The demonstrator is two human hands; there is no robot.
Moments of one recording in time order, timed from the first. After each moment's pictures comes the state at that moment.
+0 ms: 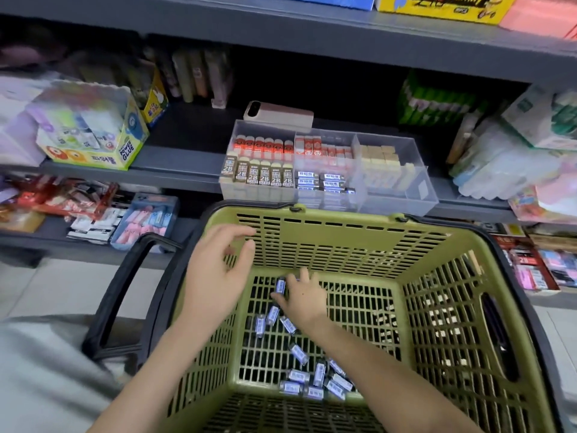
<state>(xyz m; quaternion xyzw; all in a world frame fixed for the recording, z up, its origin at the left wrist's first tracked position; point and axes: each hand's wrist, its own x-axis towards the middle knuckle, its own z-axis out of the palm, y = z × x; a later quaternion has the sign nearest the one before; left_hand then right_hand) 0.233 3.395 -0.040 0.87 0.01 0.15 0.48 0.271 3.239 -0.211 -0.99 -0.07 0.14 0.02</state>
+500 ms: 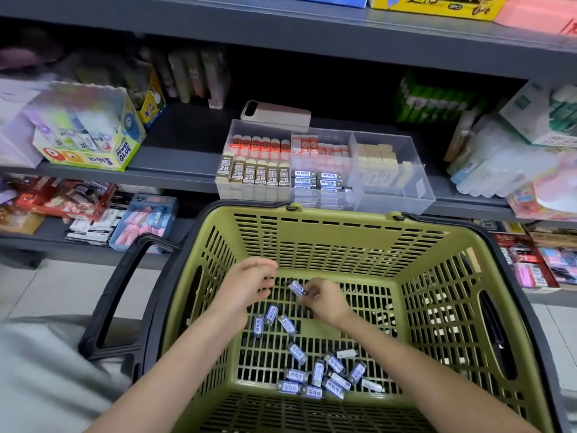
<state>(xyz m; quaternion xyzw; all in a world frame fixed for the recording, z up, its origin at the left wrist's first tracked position) 0.245 3.366 -0.074 0.65 0.28 -0.20 0.68 0.271 3.193 -0.181 -0.89 0.01 0.25 0.39</state>
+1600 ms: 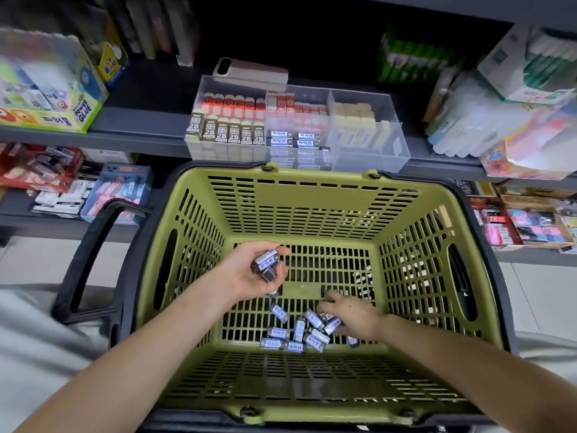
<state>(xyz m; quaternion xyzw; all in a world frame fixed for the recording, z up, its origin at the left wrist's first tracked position) 0.243 3.340 -0.100 0.31 0.38 -0.39 0.78 0.200 3.087 -0.213 -0.89 -0.28 0.35 0.06</state>
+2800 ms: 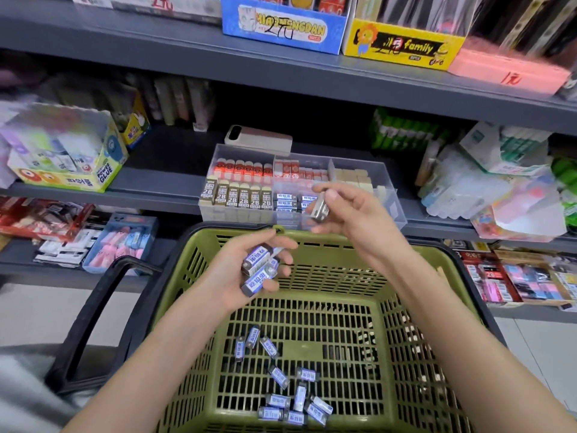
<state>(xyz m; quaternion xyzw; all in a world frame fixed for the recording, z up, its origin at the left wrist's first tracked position) 0.285 3.360 -0.022 0.44 0.10 -0.30 0.84 0.325 3.171 0.023 -0.70 -0.08 0.11 0.70</state>
